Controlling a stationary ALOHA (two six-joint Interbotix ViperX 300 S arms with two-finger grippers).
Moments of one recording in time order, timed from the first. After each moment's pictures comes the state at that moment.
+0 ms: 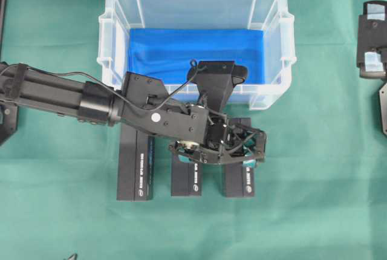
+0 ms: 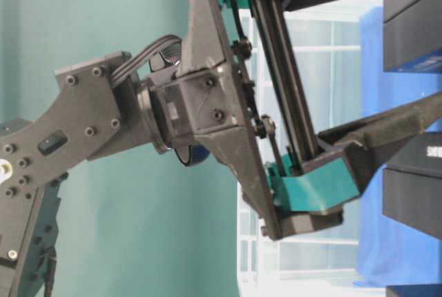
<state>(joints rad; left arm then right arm) -0.15 0.40 -0.14 0.03 0.92 -1.64 0.00 -0.68 0.62 -0.10 1.41 0.25</state>
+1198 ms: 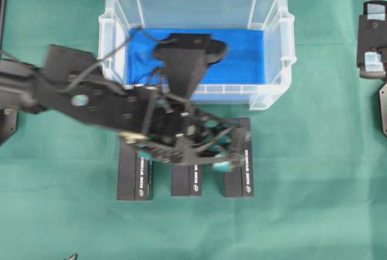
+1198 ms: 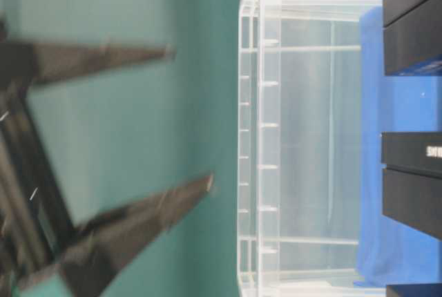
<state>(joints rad) -0.20 0.13 -0.16 0.04 1.17 -1.62 0.00 -0.68 0.62 -0.10 1.41 0.25</state>
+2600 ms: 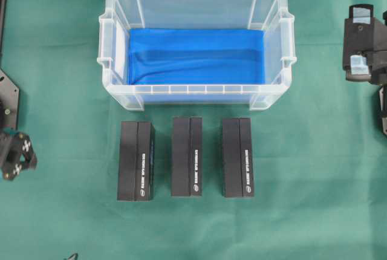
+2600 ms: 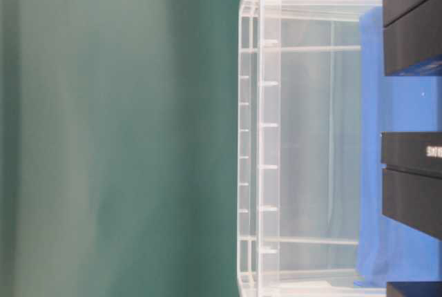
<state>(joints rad) -0.50 -0.66 0.57 0.08 1.30 -1.89 0.00 -0.63 0.62 -0.10 1.35 0.25</state>
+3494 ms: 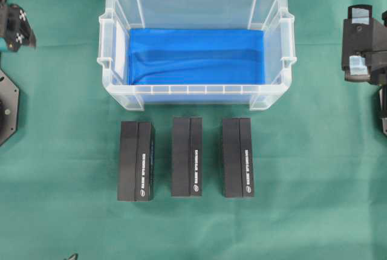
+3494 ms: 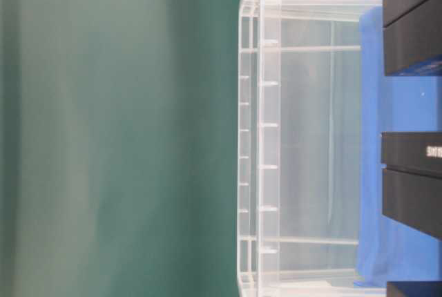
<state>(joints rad) 0.32 -0.77 0.60 0.07 1.35 -1.18 0.00 -0.63 0.62 -0.10 1.35 0.25</state>
